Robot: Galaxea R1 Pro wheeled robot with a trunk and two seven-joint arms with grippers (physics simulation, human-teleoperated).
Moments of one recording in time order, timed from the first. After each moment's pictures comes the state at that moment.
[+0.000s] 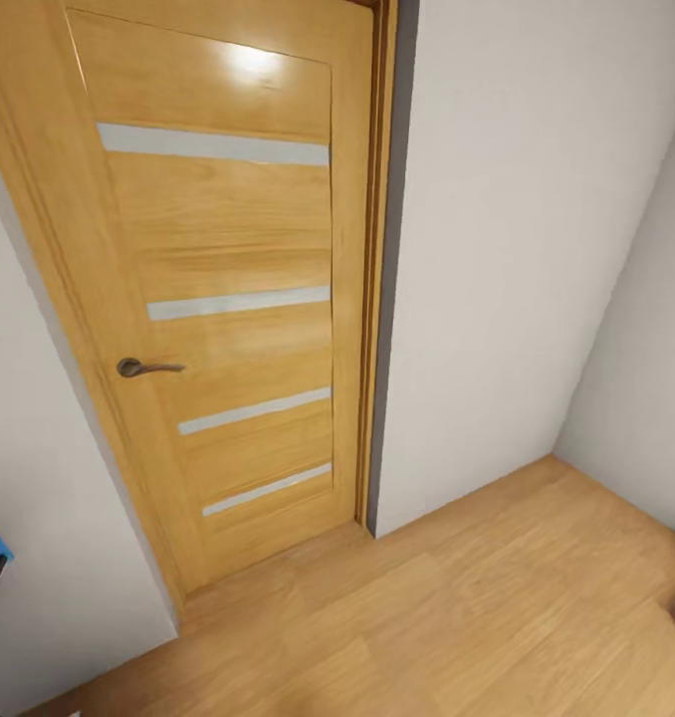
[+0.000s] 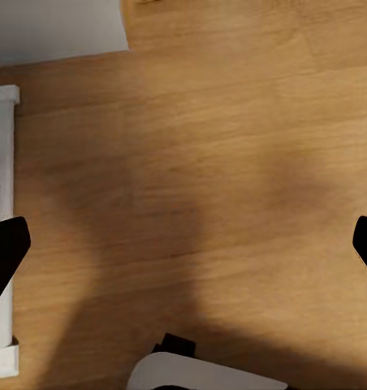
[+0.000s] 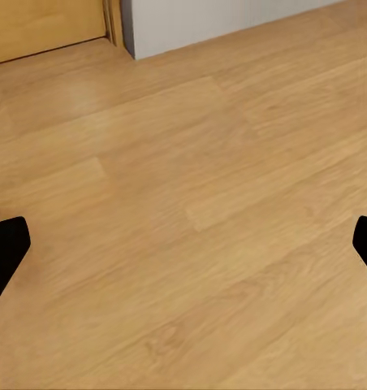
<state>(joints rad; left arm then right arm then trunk) 0.00 -0.03 0.04 -0.18 0.20 -0.67 0.08 -0.01 0.02 -0.01 -0.33 0.07 -0.68 -0.13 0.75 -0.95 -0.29</state>
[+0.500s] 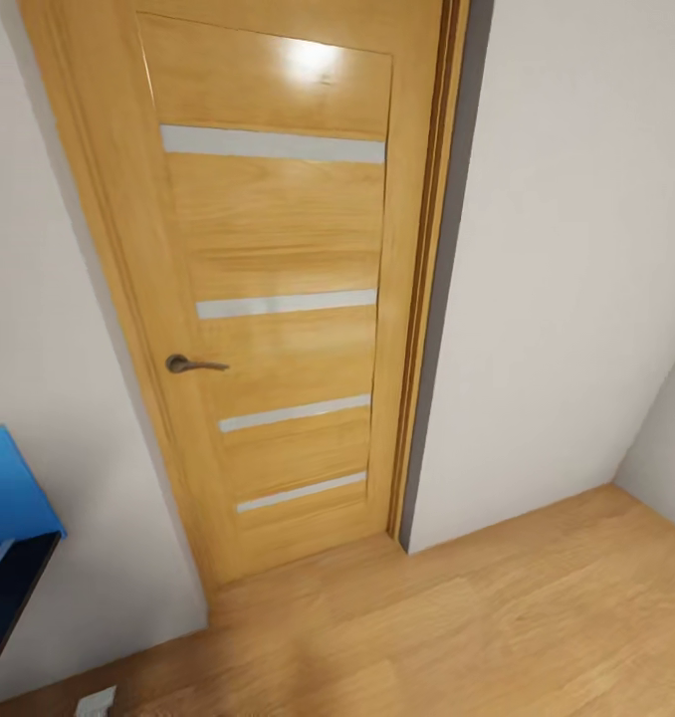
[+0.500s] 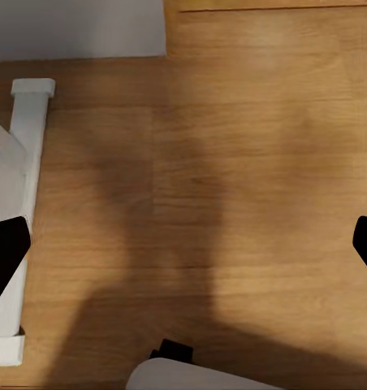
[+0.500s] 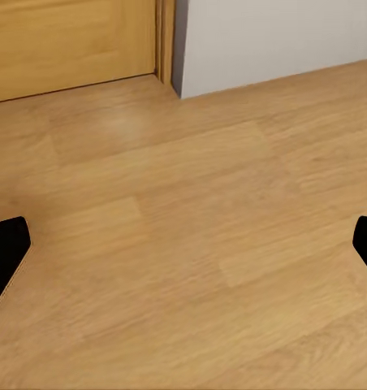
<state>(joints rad) 0.00 -0.03 0.03 -0.18 0.20 -0.69 0.08 -0.01 0.02 0.00 -0.32 0.07 -0.75 -0.13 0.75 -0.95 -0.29</state>
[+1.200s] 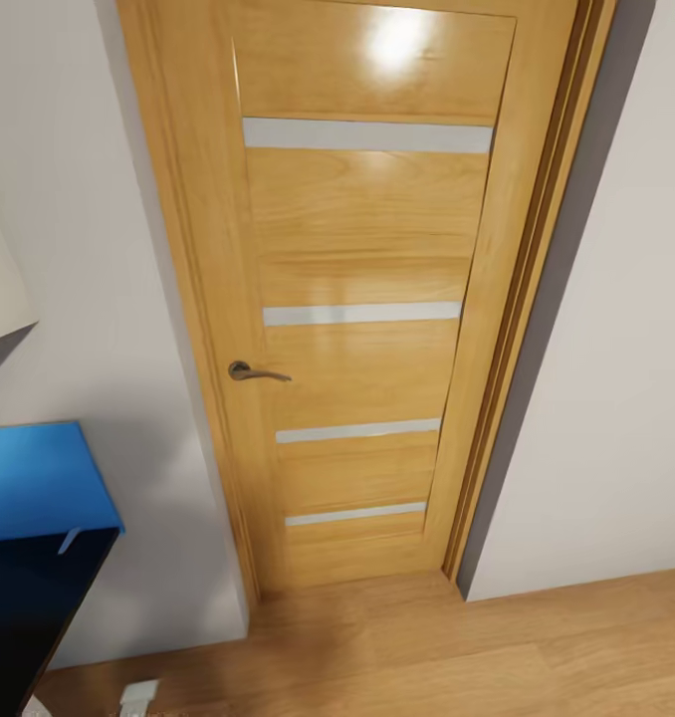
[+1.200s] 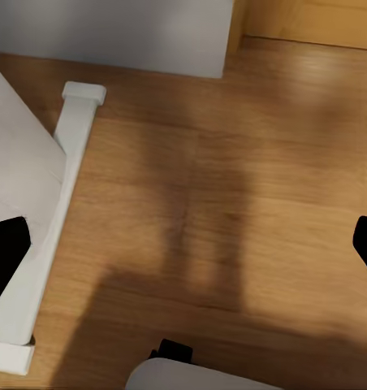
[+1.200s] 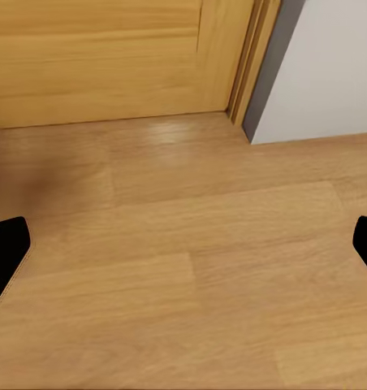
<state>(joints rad) 0.00 -0.03 0.03 -0.18 0.20 -0.69 0.08 -0.01 0.02 0.00 -0.32 0.07 -0.75 -0.13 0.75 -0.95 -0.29</state>
